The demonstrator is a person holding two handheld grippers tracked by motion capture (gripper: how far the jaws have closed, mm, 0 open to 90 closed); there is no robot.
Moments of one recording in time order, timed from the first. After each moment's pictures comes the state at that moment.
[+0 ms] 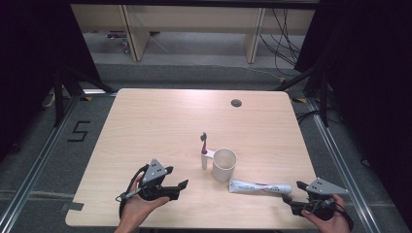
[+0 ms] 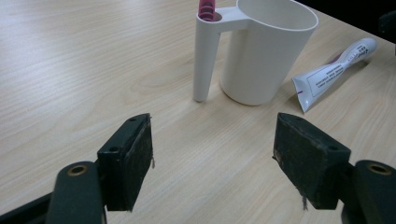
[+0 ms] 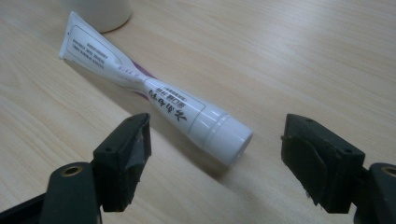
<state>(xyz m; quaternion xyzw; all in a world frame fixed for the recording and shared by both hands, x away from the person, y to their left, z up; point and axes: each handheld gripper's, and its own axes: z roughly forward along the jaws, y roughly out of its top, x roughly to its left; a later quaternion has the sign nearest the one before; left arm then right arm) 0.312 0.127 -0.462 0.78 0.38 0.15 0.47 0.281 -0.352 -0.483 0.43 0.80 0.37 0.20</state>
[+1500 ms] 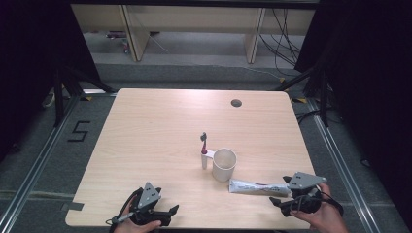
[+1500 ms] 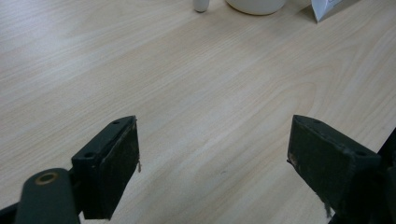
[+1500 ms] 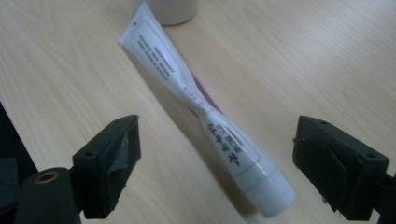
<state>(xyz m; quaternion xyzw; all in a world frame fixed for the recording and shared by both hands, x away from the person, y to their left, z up) 0.269 0.147 -0.503 0.82 0.38 0.15 0.41 0.296 -0.309 -0.454 0.31 0.88 0.31 0.17</state>
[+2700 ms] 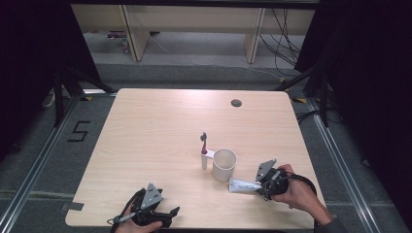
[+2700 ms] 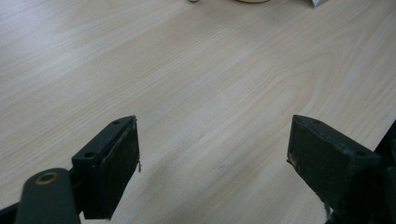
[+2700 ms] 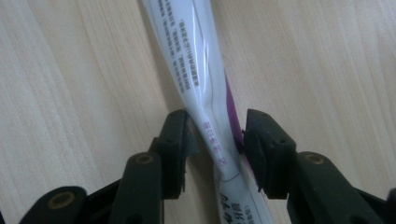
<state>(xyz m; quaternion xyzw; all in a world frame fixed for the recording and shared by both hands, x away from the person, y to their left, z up) 0.269 0.143 -0.506 0.83 0.37 0.15 0.40 0.356 -0.248 -0.470 0.18 0.97 0.14 0.10</state>
